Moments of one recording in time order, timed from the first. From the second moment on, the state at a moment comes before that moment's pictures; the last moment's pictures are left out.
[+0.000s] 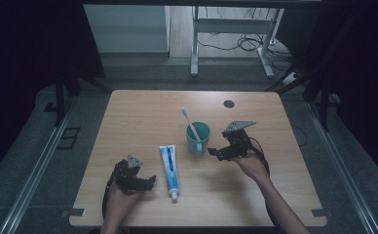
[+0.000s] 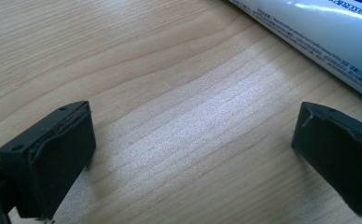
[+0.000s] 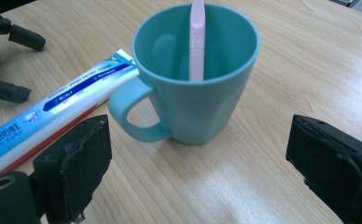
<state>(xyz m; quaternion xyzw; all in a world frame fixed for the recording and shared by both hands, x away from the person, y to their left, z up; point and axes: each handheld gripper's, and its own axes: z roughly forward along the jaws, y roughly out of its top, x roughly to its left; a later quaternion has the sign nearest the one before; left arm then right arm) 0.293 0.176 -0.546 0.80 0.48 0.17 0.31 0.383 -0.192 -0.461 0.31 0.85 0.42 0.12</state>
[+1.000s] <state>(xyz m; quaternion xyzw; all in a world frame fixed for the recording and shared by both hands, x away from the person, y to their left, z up) 0.293 0.176 -0.546 0.80 0.48 0.17 0.31 0.351 -0.219 -0.482 0.31 0.86 0.39 0.14</state>
